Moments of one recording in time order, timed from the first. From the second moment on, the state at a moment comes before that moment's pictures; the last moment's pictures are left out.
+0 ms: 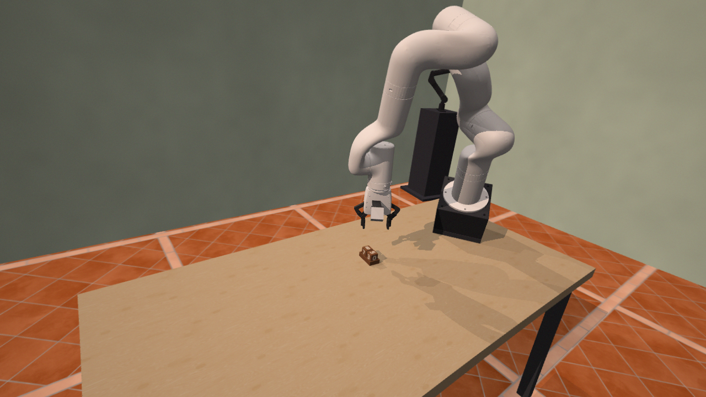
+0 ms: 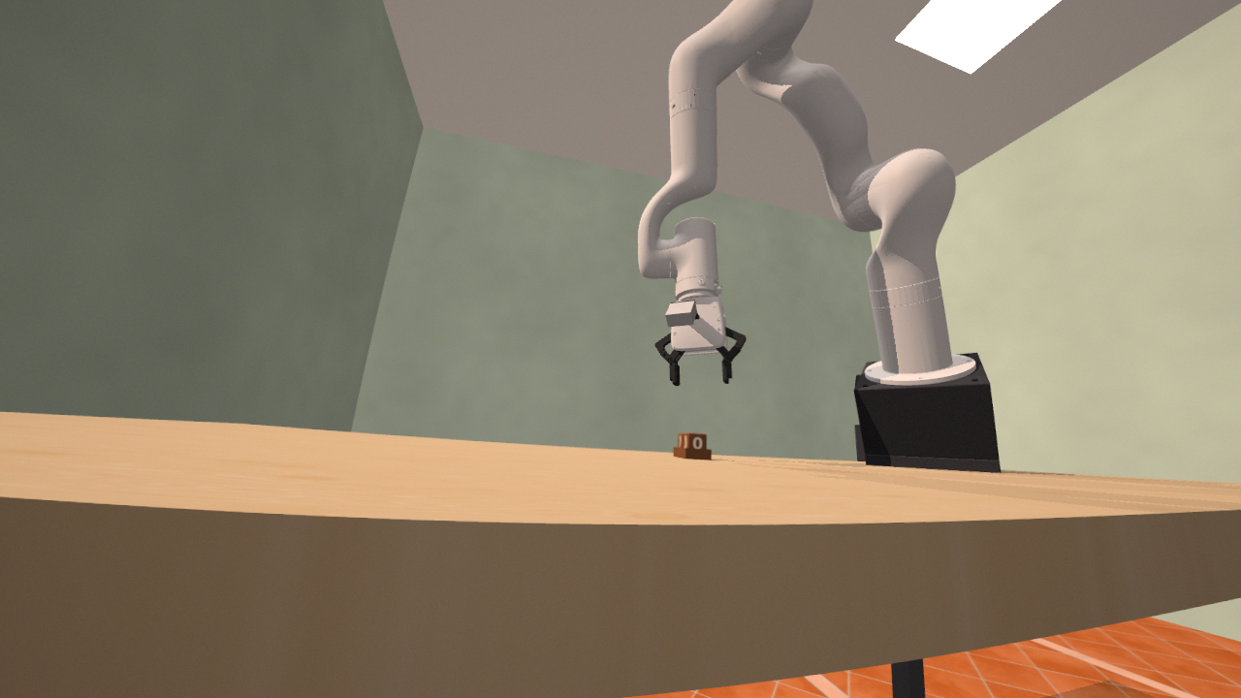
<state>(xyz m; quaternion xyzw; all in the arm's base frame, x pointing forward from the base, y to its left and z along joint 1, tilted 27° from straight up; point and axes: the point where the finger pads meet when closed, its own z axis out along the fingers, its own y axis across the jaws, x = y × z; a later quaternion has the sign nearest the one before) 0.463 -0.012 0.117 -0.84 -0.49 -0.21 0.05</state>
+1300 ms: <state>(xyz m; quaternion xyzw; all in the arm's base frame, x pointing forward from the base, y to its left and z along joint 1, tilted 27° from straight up) 0.452 -0.015 0.104 -0.53 -0.82 -0.21 -0.05</state>
